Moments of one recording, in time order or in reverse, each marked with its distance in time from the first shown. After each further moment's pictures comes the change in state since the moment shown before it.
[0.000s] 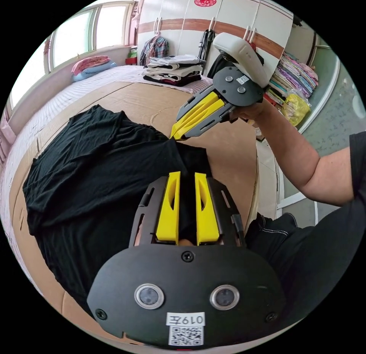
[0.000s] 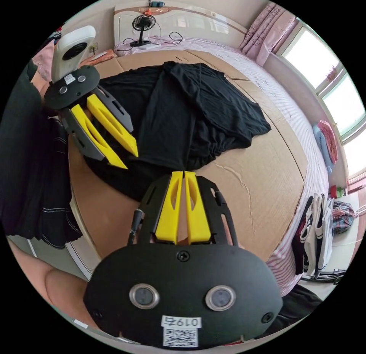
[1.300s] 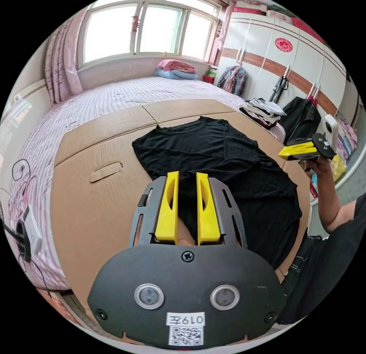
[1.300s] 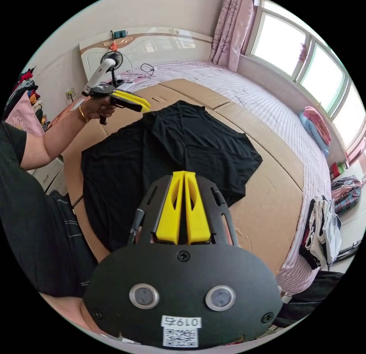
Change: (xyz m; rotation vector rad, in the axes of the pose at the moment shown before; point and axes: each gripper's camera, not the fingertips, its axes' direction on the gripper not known) left arm -0.329 0.128 -0.213 0.145 -0.269 -0.338; right arm 0.042 -0.168 0.010 0.160 0.008 0.195
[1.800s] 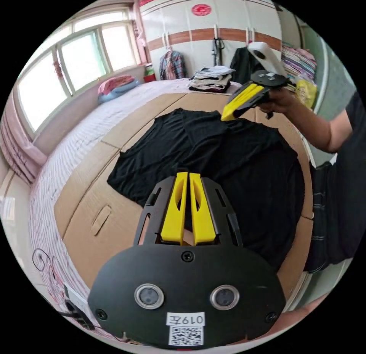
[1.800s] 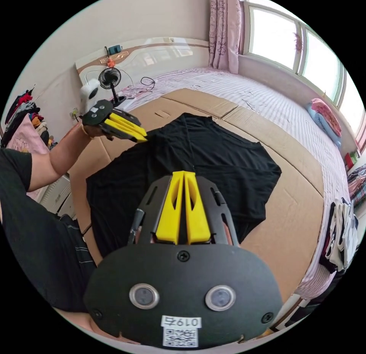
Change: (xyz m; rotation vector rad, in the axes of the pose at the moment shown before) left arm 0.043 0.005 -0.031 -0.007 0.042 0.533; right arm 0.035 -0.040 0.053 0.071 -0.137 0.106
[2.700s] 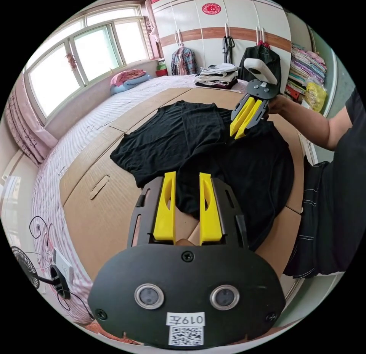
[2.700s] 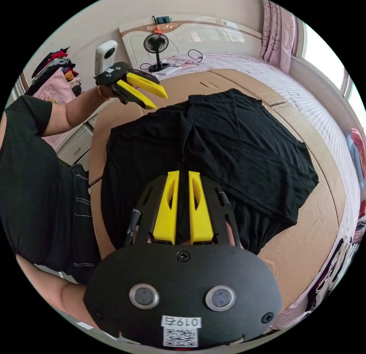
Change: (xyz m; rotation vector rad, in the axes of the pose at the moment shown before) left arm 0.044 0.048 -0.071 -0.057 -0.059 -0.108; right arm -0.030 0.026 0.053 -0.150 -0.147 -0.255
